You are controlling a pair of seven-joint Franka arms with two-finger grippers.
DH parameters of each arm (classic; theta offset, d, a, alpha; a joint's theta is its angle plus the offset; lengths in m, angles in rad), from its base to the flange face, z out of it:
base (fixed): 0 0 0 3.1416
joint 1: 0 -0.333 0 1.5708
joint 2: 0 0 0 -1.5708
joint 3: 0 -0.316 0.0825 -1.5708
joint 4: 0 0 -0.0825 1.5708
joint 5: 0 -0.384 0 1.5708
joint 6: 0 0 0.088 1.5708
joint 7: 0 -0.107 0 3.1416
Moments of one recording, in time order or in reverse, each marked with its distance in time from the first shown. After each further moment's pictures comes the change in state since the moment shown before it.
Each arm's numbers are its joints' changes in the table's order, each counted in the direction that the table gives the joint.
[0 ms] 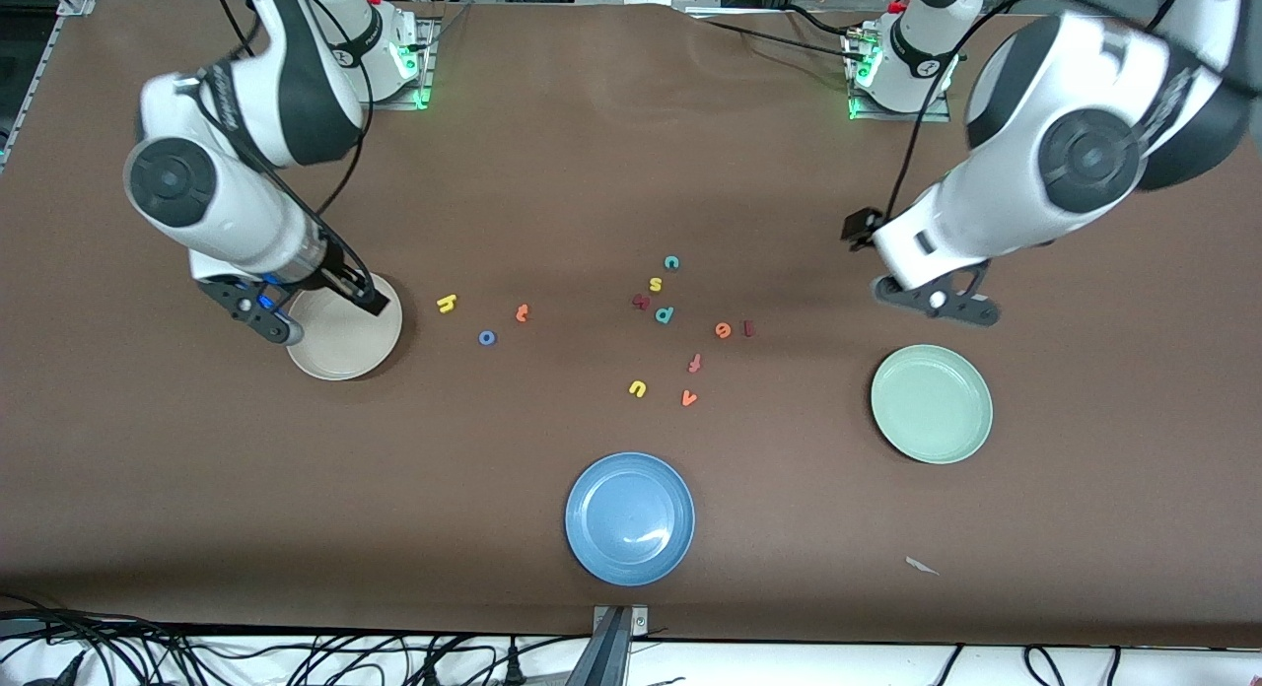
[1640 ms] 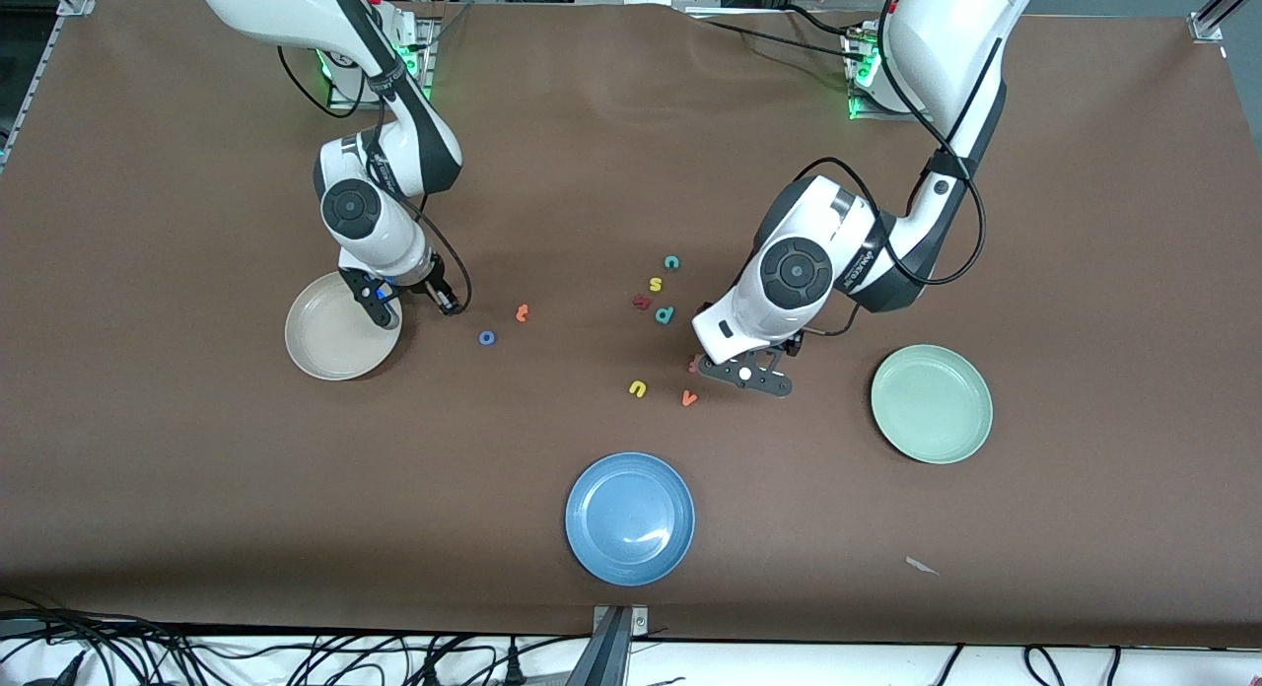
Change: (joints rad) left arm 0.205 0.327 0.000 0.007 -0.071 -0.462 0.160; right arm -0.003 0.147 -0.114 -0.391 -0.017 -0.623 -0.293
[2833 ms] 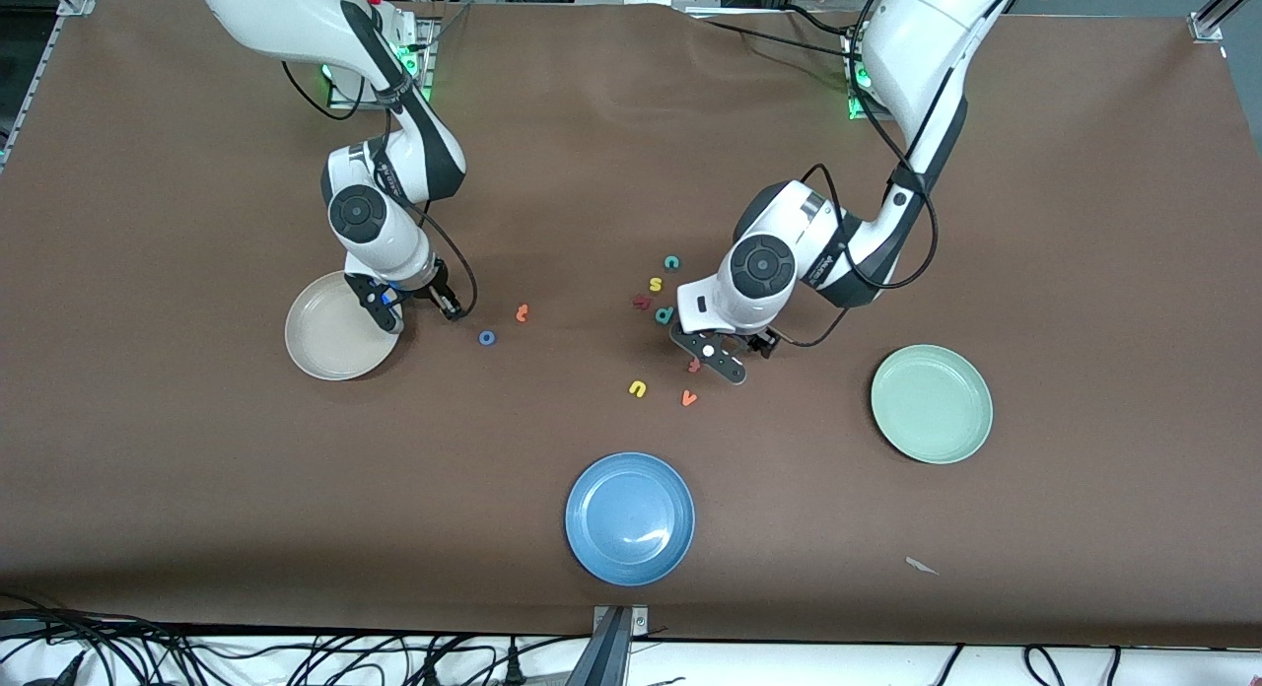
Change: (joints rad) left arm 0.038 0.032 -0.003 -0.161 -0.066 -0.185 -0.295; right arm 0.000 0.045 0.000 -0.004 0.000 -0.059 0.019
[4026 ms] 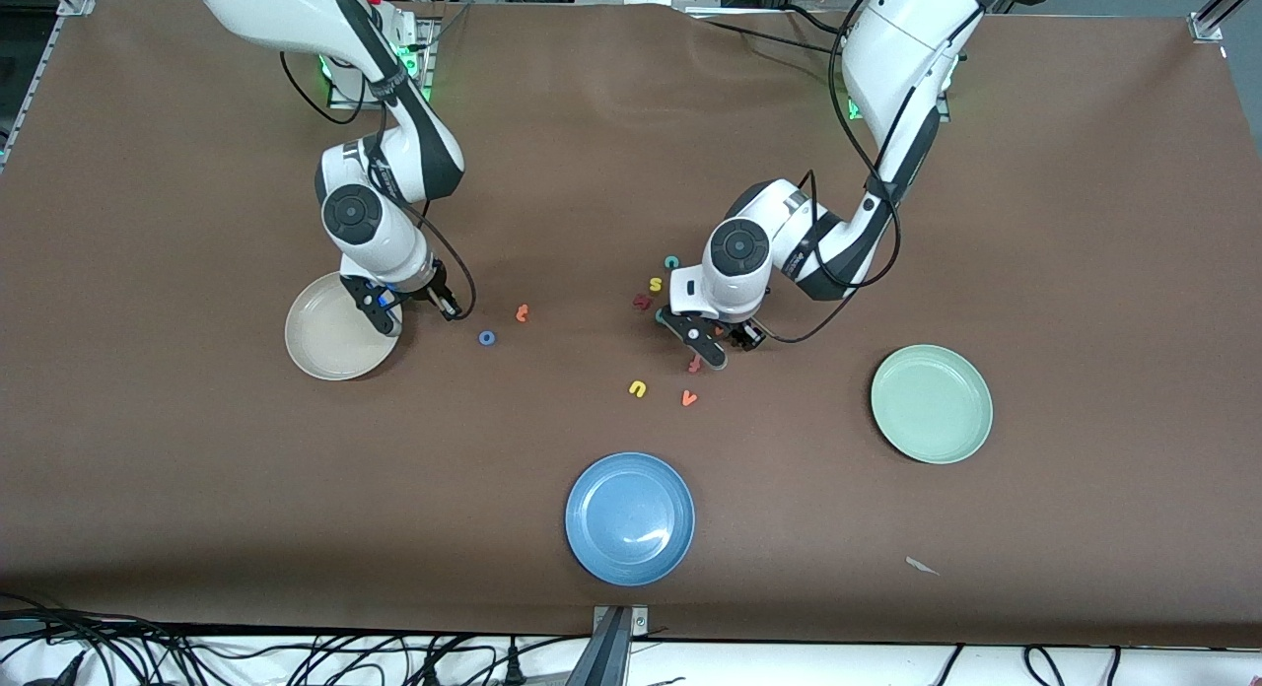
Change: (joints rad) left arm 0.031 0.023 0.002 -0.093 -0.101 -0.136 -0.017; right arm 0.000 -0.055 0.001 0.081 0.002 0.165 0.007
